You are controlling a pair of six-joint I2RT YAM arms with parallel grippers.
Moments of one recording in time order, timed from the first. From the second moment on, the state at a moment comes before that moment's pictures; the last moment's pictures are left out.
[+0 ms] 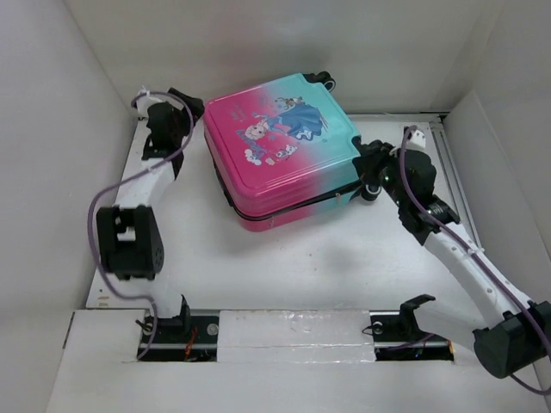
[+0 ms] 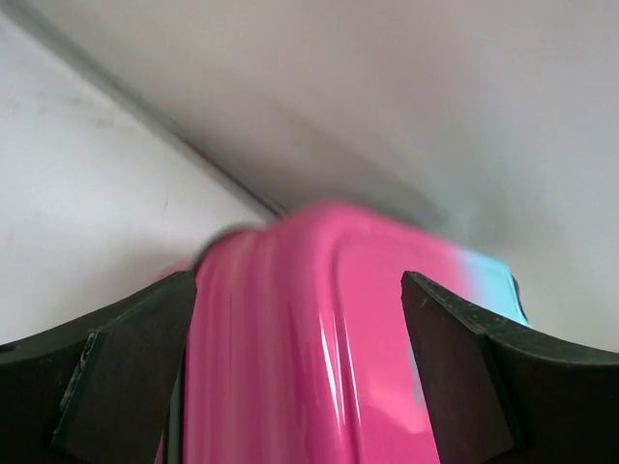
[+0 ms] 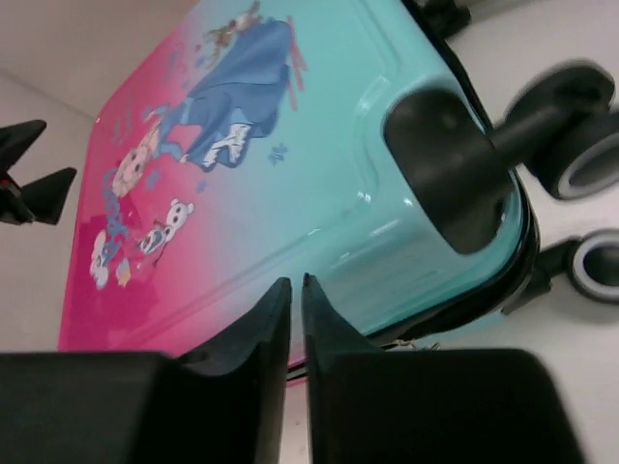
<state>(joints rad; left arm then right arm) -0.05 1.57 1.17 0.25 -0.13 -0.87 0.37 1.06 0.97 -0.07 0.08 0.62</state>
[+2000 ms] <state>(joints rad) -0.09 1.35 0.82 0.45 0.00 -0.84 0.14 1.83 1.62 -0.16 -0.16 0.60</state>
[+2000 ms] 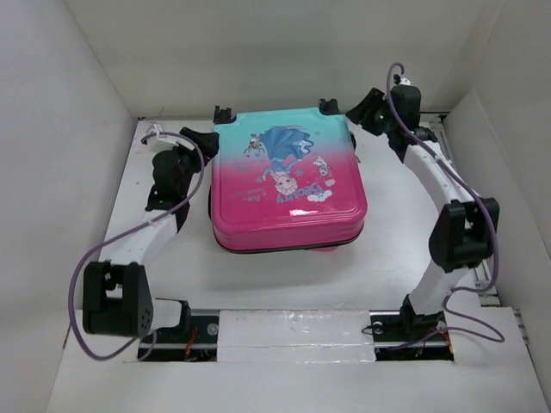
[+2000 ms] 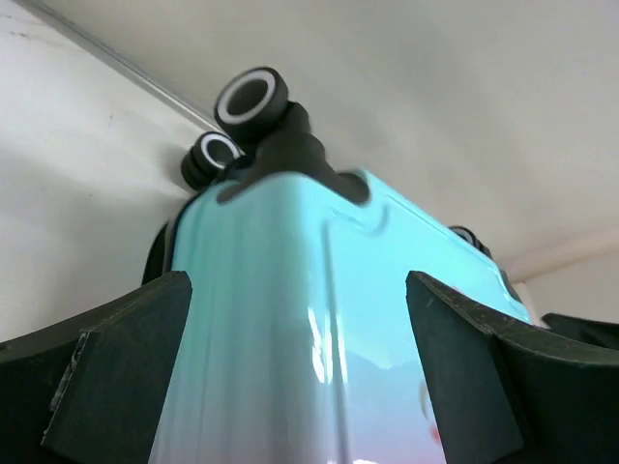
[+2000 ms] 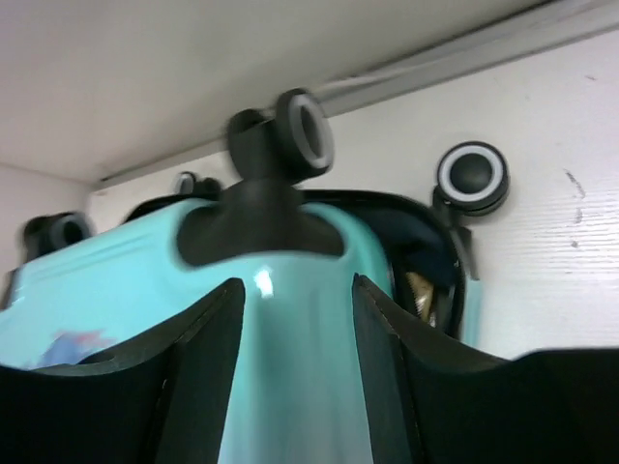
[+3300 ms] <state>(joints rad) -0.04 1.02 0.60 0.23 0.04 -0.86 0.37 1.21 0.89 -0.03 0.14 0.62</state>
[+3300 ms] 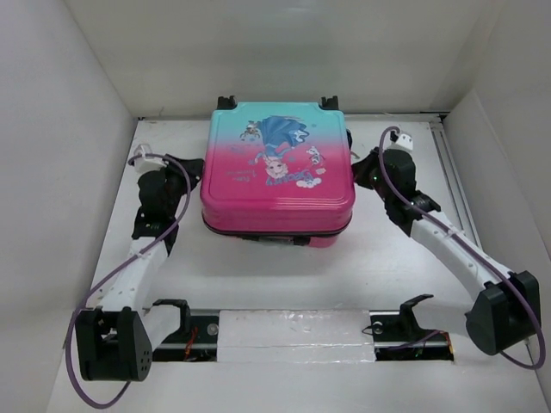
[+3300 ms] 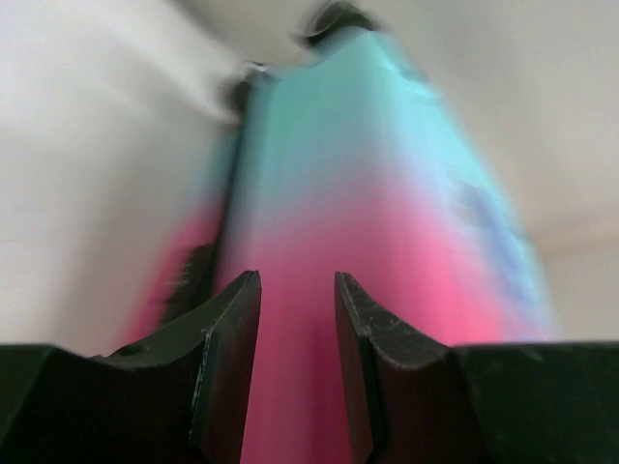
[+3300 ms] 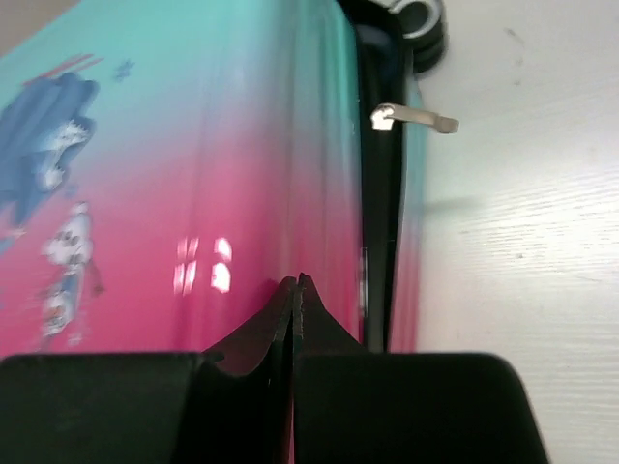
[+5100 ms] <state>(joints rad) -1.48 0.80 0.49 -0.13 -0.77 -0.89 0.46 1.02 0.35 0.39 -0.37 0.45</state>
